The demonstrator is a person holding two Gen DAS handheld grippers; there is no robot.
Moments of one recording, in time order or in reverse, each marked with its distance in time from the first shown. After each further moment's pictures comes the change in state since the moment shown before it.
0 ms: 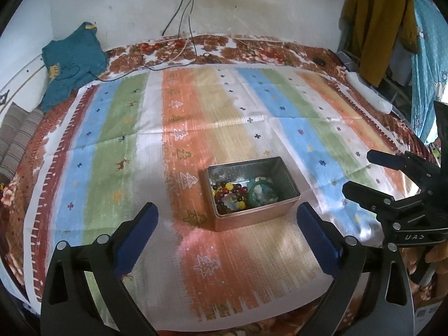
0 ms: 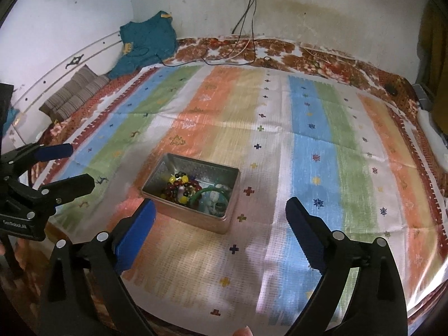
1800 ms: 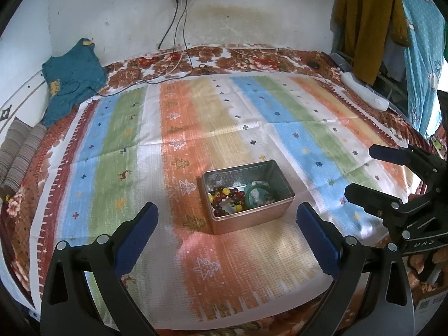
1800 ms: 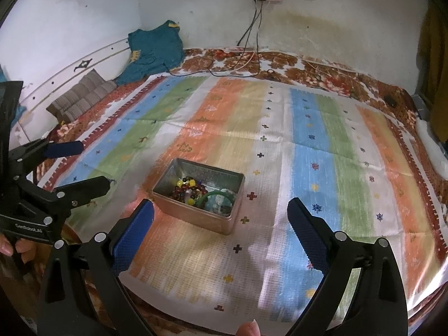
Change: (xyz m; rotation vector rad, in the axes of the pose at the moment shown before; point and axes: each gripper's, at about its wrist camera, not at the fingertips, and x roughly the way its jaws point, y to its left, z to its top) left arm -0.013 -0.013 -0.007 0.052 -0.051 0.014; right arm -0.023 0.009 -0.006 -0.034 -0.068 0.005
